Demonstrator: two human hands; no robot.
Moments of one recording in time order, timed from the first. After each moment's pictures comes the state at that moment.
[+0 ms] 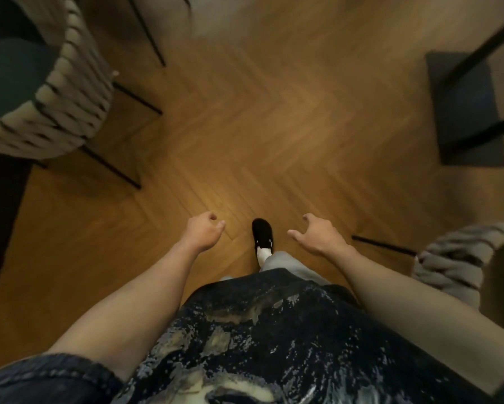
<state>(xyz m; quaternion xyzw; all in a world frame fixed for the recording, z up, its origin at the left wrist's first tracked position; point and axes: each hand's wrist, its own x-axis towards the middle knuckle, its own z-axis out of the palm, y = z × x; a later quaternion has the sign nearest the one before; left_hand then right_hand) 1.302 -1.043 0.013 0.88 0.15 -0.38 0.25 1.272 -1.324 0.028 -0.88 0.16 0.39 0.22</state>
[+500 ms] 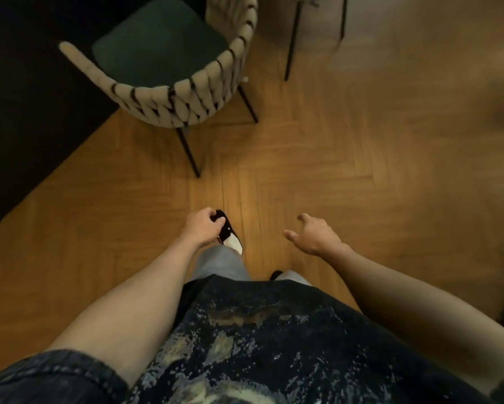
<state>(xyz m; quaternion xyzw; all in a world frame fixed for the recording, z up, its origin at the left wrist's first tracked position) 1.429 -0.878 0.005 0.81 0.38 -0.27 0.35 1.551 -1.120 0.027 -0.88 -0.11 0.46 0.09</state>
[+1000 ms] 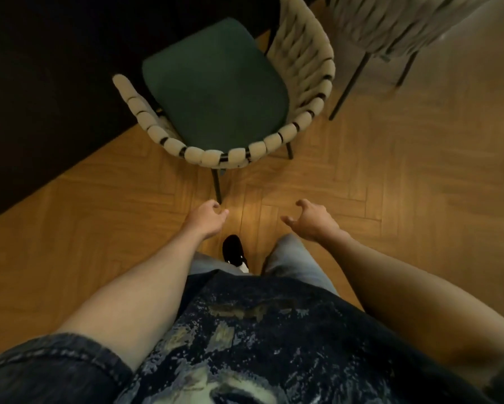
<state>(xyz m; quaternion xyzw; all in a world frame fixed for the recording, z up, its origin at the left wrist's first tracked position) 1.573 -0.681 -0.005 0.73 0.48 -0.25 0.41 1.743 -0.874 0.036 -0.86 -0.18 0.46 0.07</state>
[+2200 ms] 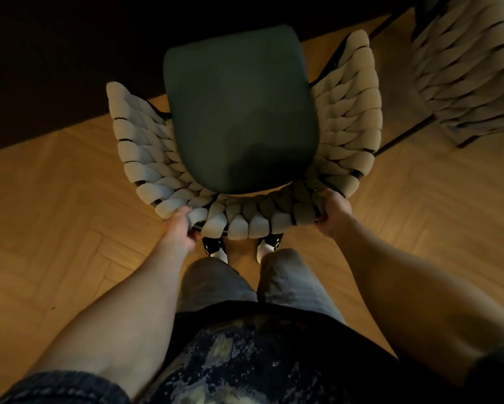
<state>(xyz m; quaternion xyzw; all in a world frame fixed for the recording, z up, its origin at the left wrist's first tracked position) 1.720 -0.596 -0.060 0.03 0.77 0.13 0.62 2.000 -0.722 -0.058 -0.68 0.29 0.51 0.44</state>
